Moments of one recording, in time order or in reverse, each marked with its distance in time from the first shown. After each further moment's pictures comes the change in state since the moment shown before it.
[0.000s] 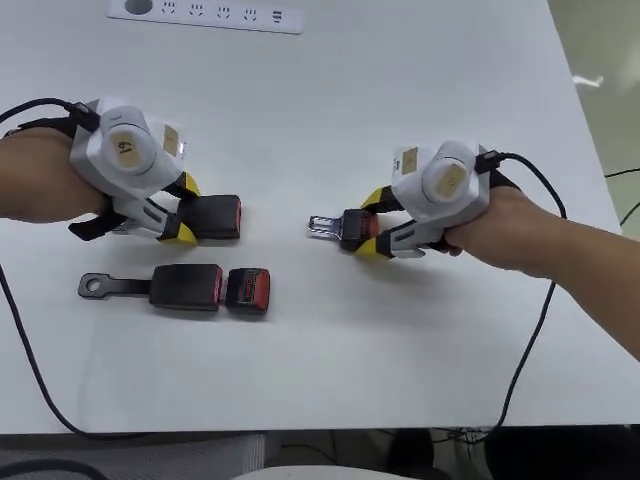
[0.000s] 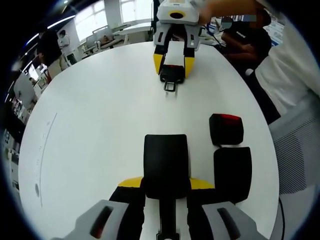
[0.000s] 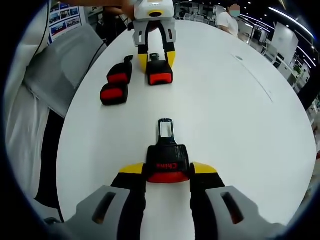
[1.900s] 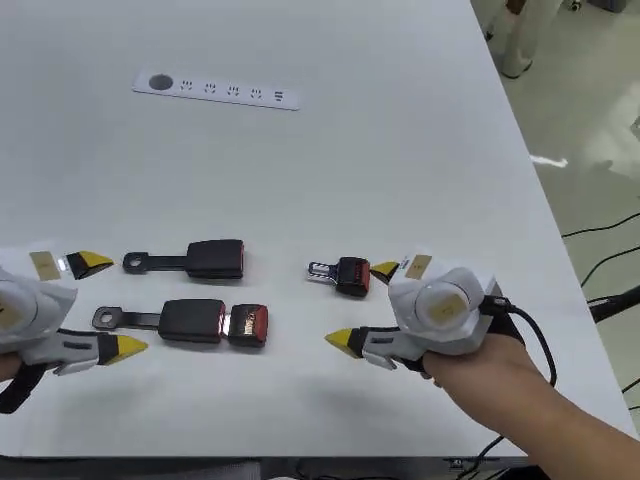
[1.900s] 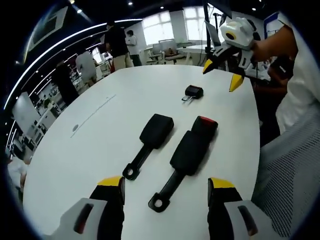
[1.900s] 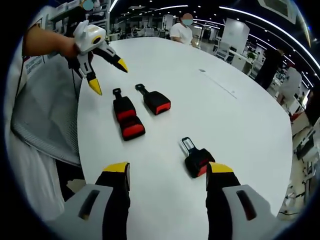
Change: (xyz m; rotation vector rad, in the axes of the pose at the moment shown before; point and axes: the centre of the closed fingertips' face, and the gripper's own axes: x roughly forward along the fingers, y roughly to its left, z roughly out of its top) left arm -0.095 -0.087 -0.052 -0.374 -0.198 0.450; right arm -0.052 0.075 0.041 0.289 -0.134 -0.350
